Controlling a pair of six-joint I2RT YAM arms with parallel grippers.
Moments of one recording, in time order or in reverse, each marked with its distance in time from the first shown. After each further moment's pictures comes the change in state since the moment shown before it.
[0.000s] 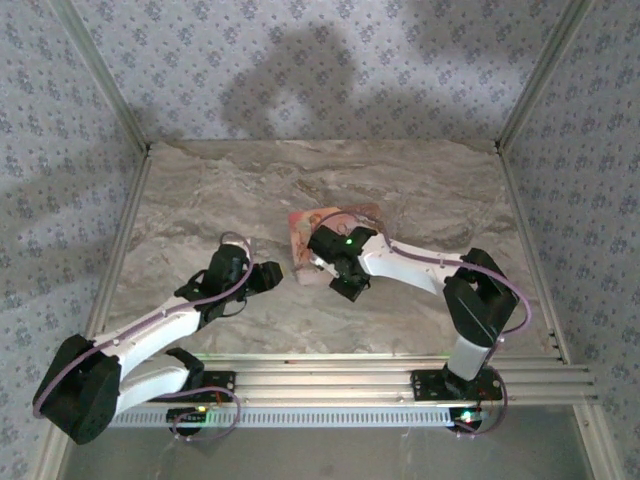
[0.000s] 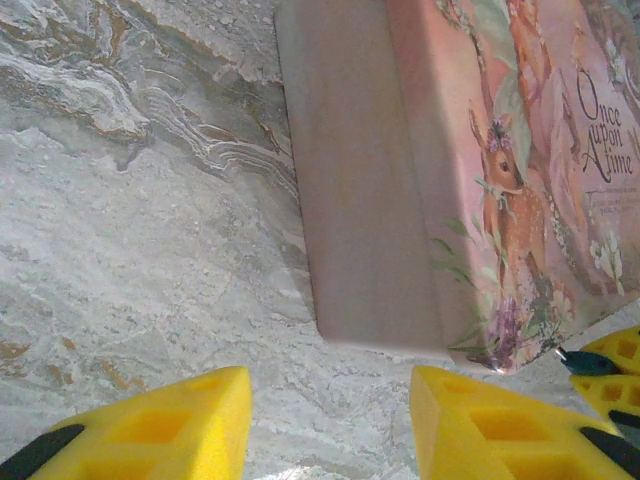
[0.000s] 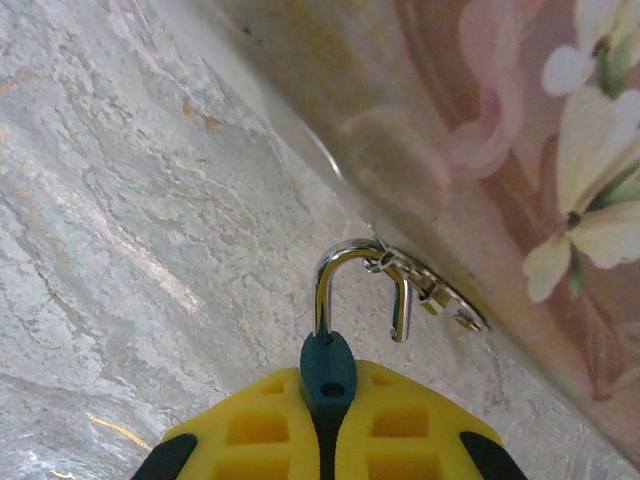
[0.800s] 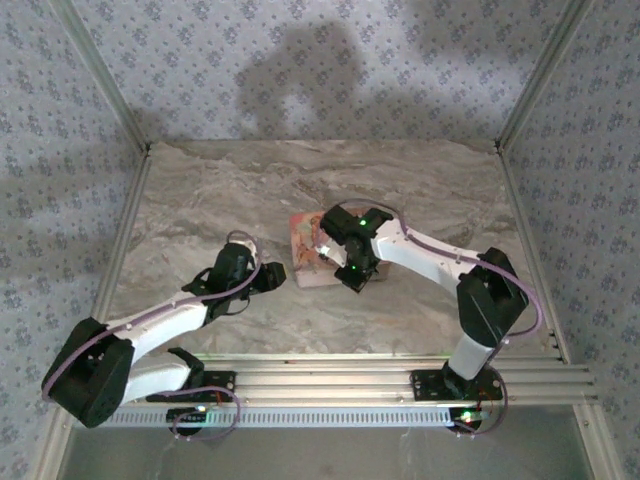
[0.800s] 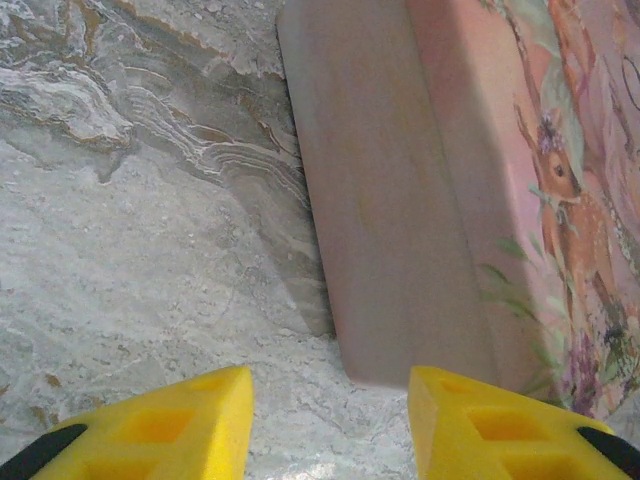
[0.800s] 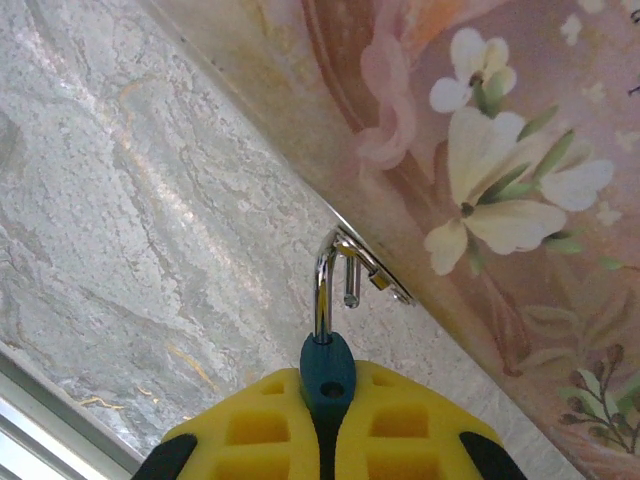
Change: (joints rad) left arm 0.000 0.098 0.000 0.077 0.012 0.053; right arm -0.084 -0.029 0.090 -0.108 -0.188 -0.085
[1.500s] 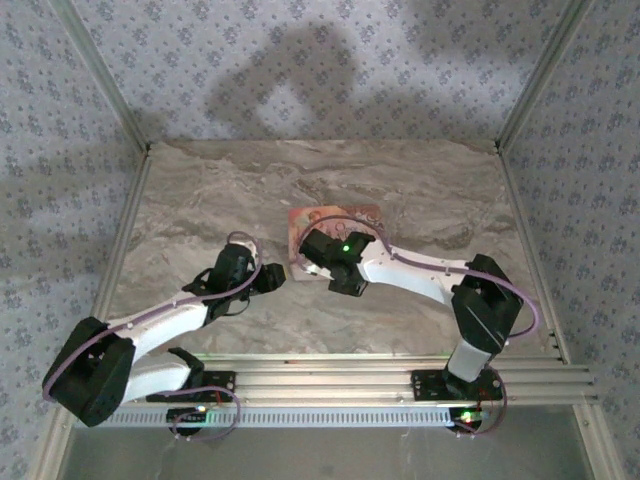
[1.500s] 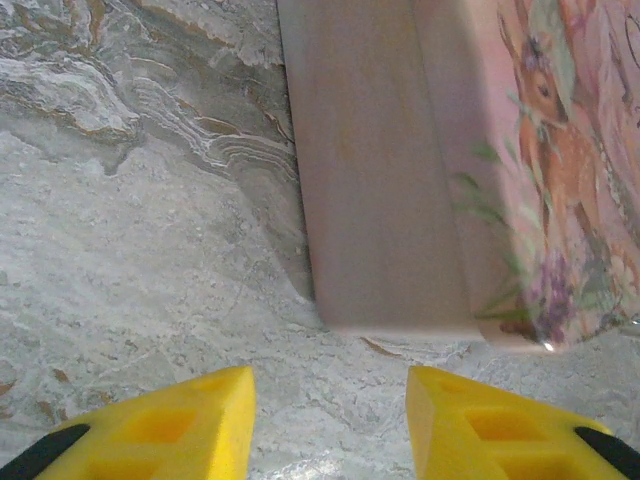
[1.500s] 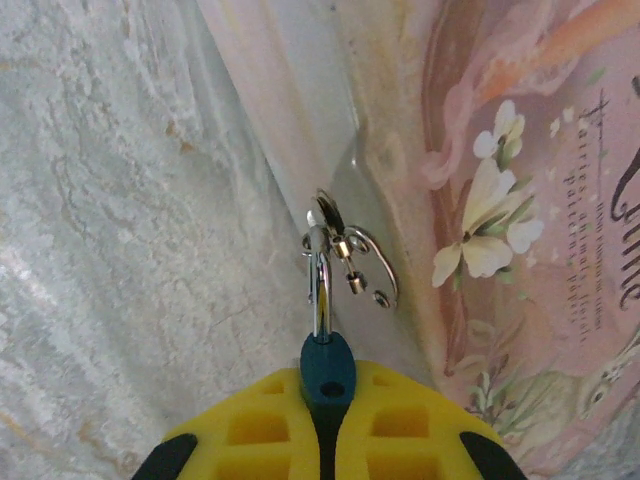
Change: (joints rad) left arm 0.000 0.004 -0.005 -0.002 -0.001 0.007; right arm 0.170 -0.008 -0.072 0.166 0.393 -0.192
